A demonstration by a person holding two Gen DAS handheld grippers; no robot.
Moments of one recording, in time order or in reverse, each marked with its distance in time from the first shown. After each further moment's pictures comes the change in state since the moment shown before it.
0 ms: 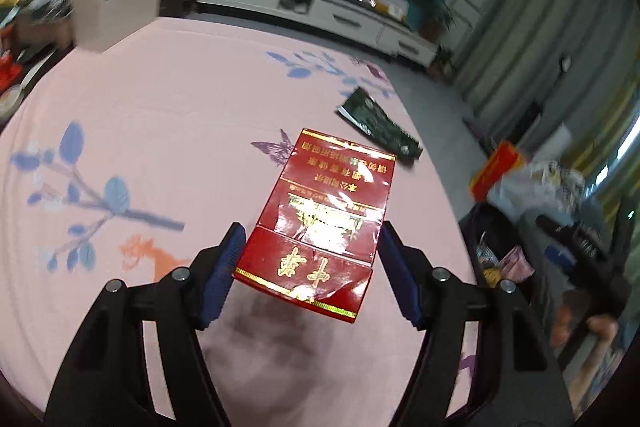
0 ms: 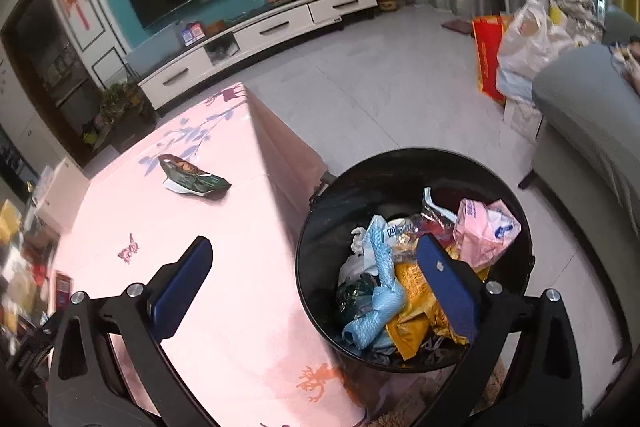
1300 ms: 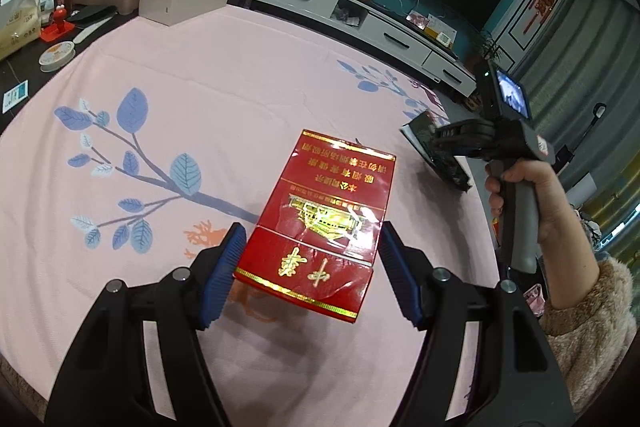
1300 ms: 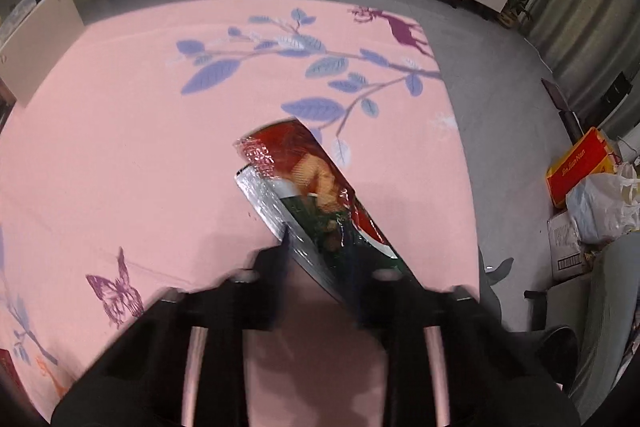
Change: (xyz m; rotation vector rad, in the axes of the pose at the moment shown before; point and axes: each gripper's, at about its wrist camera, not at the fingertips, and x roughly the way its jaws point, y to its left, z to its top) left arm -0.001 0.049 -0.006 -0.133 -0.024 0.096; right arm 0.210 0.222 0.051 -0.532 0.317 -0.050
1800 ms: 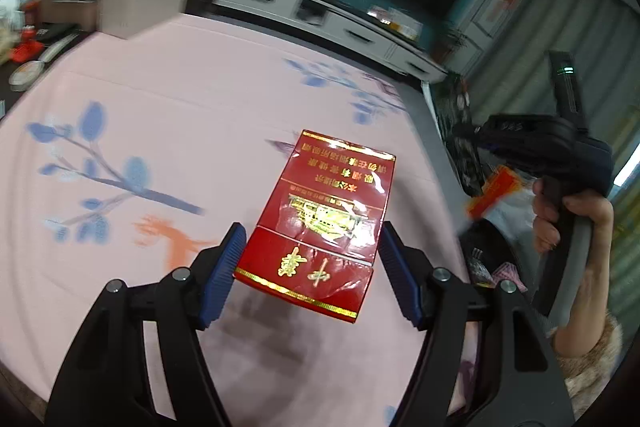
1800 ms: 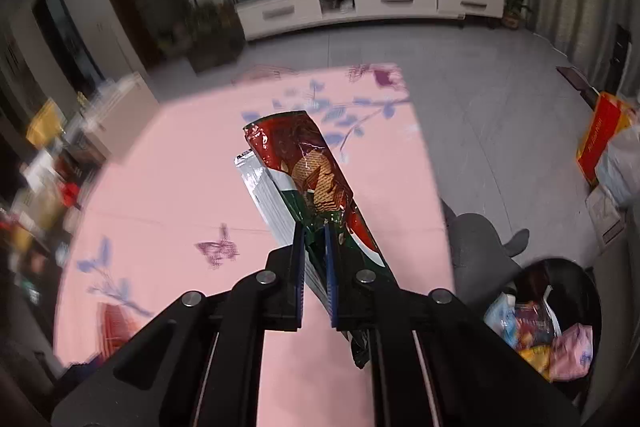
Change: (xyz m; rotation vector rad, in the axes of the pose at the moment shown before) left arm -0.018 -0.041 -0.010 0.081 0.011 -0.141; right arm -0.169 -0.076 -0.091 0.209 -0.295 0.292
